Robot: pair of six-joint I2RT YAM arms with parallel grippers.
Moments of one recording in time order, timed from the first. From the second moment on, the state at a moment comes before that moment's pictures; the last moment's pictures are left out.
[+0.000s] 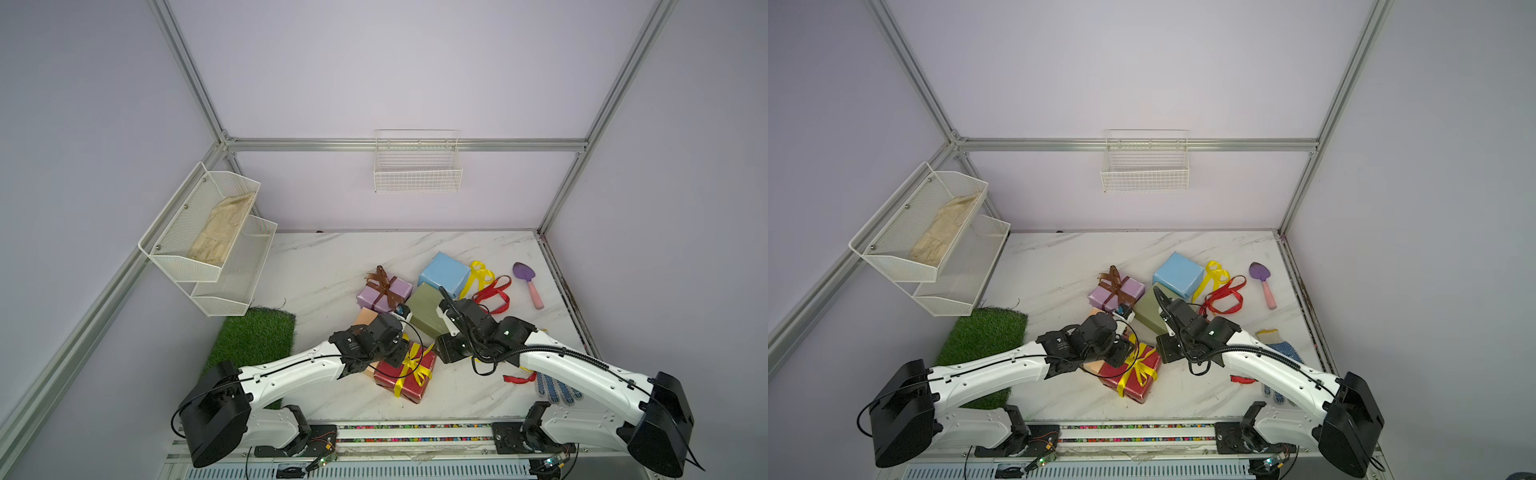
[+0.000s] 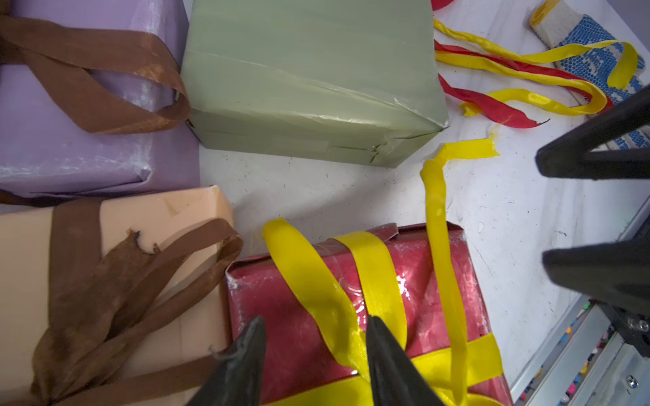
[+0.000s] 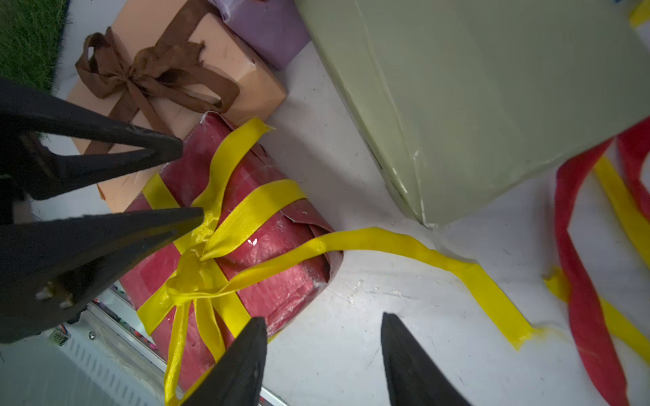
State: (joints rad) left arm -0.92 1.31 0.78 -0.33 -0.08 -0.35; right arm 0.80 1.22 0.89 -0.70 -0.05 0.48
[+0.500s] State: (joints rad) left arm -0.92 1.38 0.82 -0.31 -0.07 -0.40; right arm 0.80 1.18 0.74 -0.49 -0.13 0.51
